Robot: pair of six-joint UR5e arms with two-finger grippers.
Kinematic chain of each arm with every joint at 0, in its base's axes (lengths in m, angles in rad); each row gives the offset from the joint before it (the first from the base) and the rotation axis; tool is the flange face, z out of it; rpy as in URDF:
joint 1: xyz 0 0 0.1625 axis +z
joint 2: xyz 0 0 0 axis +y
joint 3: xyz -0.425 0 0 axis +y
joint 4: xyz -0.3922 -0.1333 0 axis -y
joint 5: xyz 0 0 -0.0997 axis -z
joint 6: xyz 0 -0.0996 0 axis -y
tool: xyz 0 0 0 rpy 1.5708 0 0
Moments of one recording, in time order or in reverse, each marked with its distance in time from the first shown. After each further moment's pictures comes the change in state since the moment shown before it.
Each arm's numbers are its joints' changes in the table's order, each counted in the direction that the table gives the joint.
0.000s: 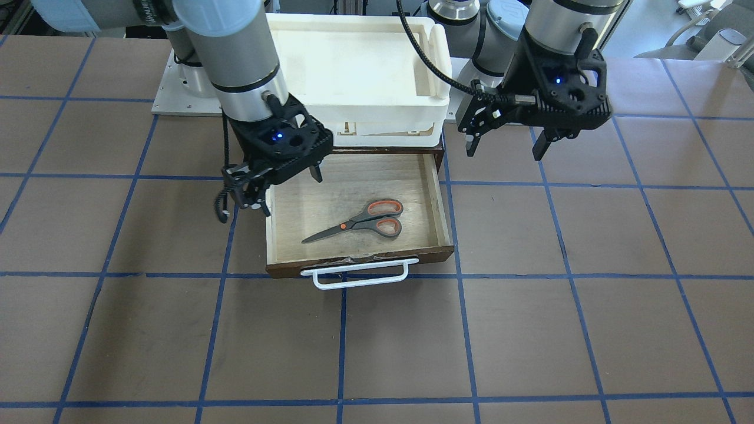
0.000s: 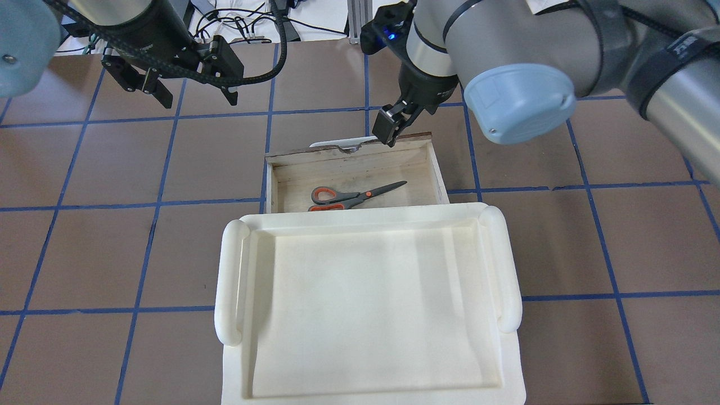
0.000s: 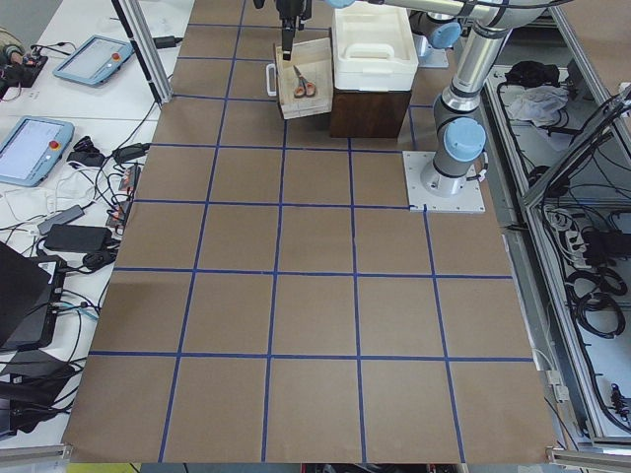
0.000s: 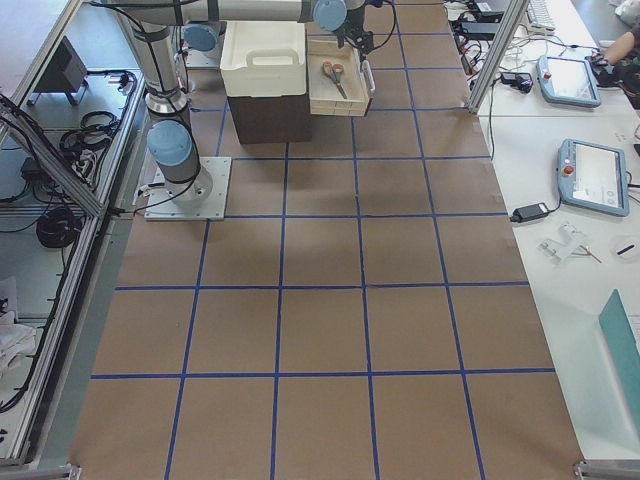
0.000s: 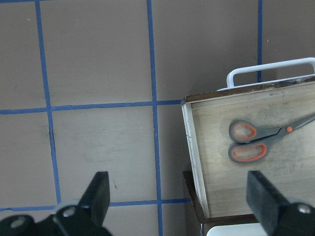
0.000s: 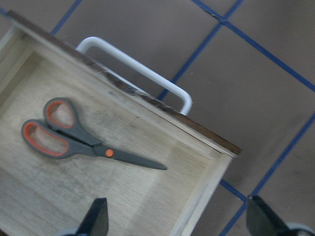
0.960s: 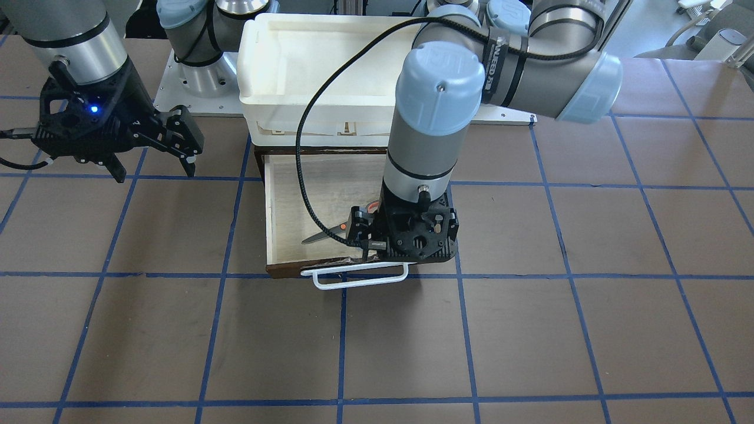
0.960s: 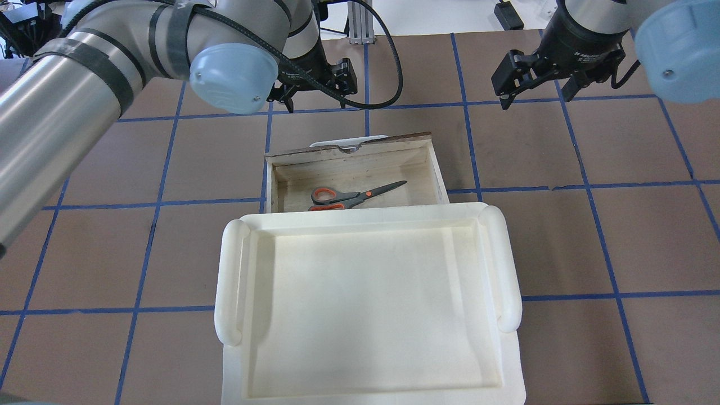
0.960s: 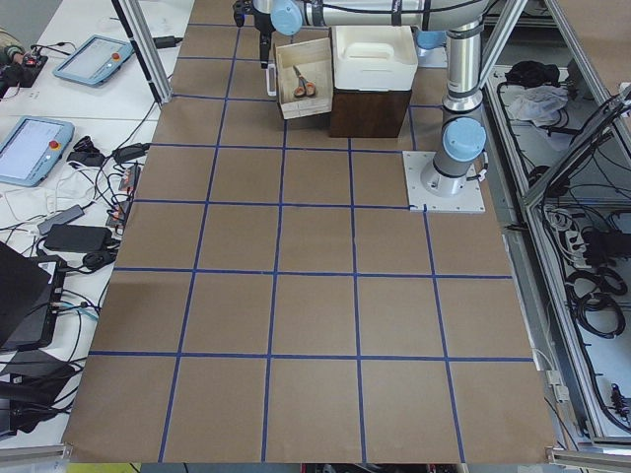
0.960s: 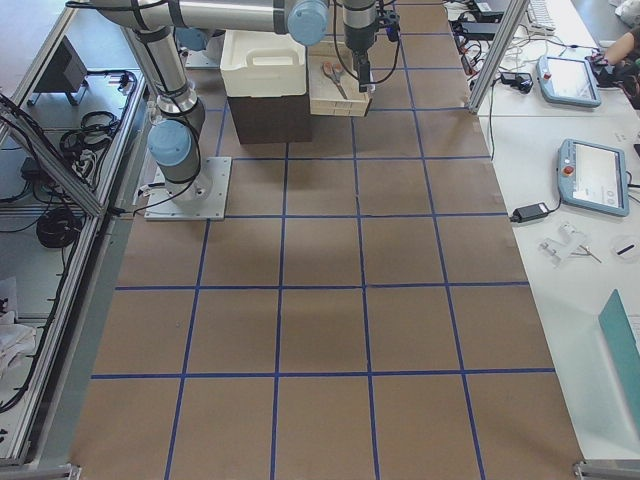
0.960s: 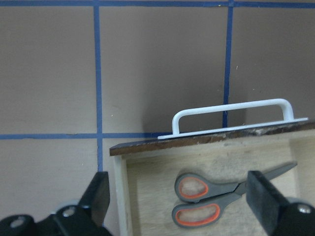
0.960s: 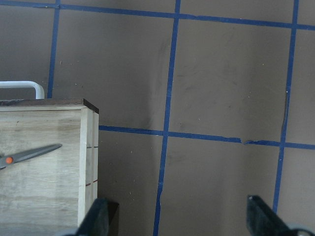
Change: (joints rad) left arm -0.195 0.326 -0.046 0.328 0.008 -0.235; right arm -0.243 0.134 -0.025 0.143 -0.058 0.206
